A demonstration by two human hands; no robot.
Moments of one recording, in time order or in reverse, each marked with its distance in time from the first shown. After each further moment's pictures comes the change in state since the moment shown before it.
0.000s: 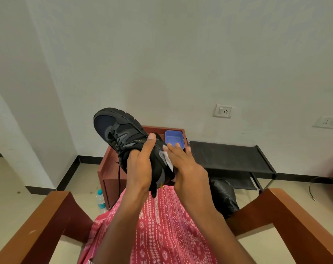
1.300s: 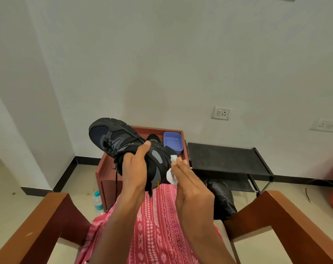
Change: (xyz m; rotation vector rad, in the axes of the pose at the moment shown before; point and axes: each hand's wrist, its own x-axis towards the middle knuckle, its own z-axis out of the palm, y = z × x) left_hand 0.007 -0.005 -0.007 -0.038 0.139 -0.122; right_hand -0.039 -0.004 0.004 -0.059 0.181 0.041
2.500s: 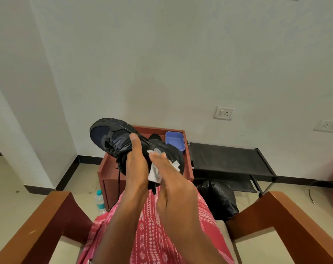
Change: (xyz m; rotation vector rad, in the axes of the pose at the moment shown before) left_hand 0.006 -0.001 0.001 0.042 -0.044 0.022; right_hand 0.016 -0.052 -0.009 0.284 -0.126 0.038
